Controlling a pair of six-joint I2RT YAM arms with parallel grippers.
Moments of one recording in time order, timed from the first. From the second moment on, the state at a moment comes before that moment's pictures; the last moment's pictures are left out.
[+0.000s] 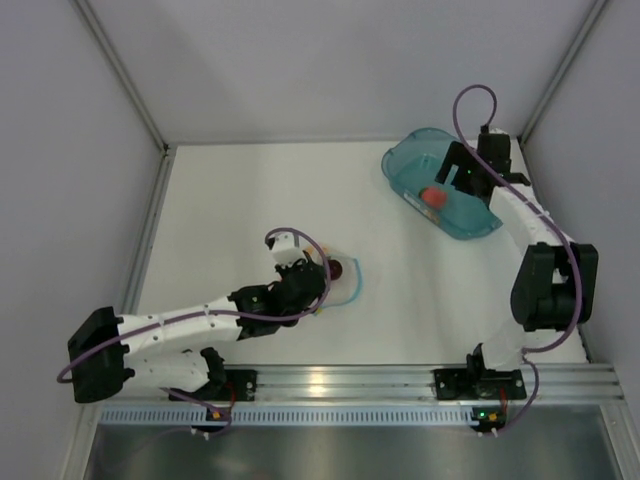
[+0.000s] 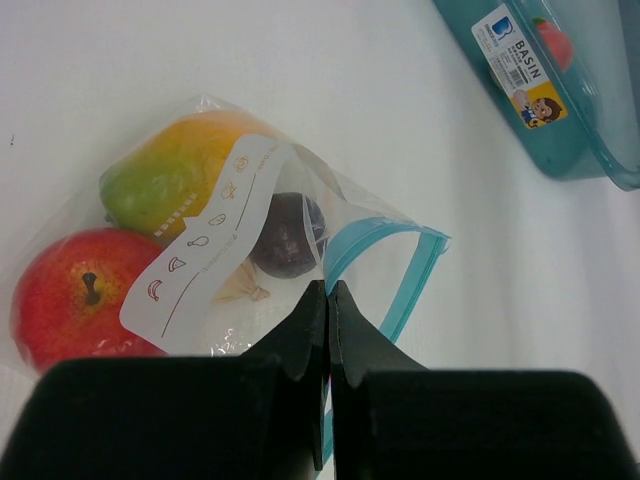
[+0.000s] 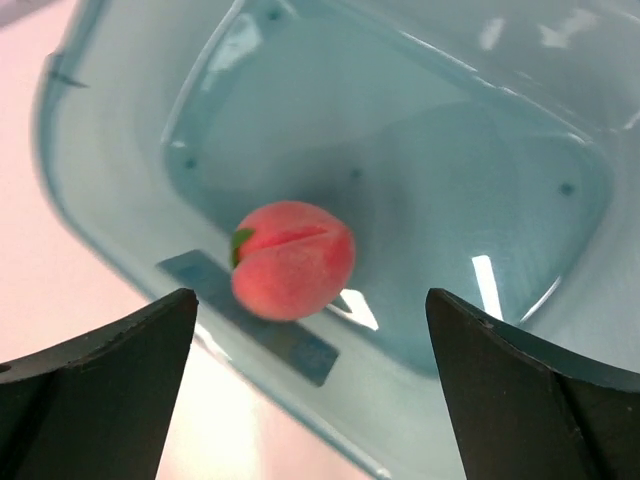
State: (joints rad) left arm -1.13 1.15 0.70 -0.14 -0.76 -1.01; right arm 0.01 1.70 1.34 -0.34 0.05 0.34
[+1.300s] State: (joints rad) left arm -1.13 1.31 0.79 -0.15 -0.66 -1.44; right arm 0.86 1.26 0.61 0.13 0.22 0.78
